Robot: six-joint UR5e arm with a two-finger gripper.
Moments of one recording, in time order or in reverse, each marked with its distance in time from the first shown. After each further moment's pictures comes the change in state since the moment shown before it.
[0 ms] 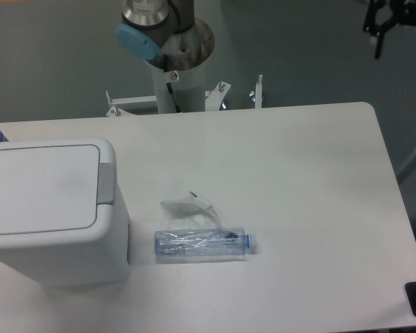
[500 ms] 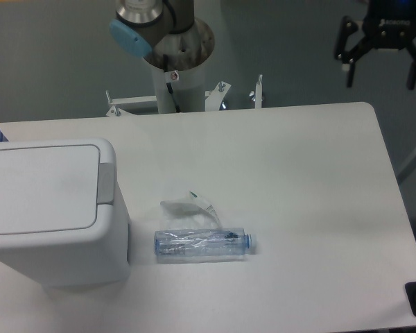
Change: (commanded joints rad) arm -0.135 0.020 -0.006 0.052 -0.031 -0.424
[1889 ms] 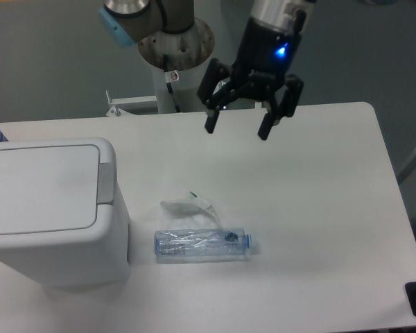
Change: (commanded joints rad) arm -0.273 0.023 -0.120 0.061 -0.181 -0.457
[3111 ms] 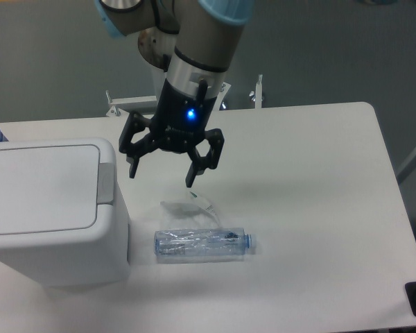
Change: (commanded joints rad) arm -0.200 -0.075 -0.075 0.157 0.089 -0.084
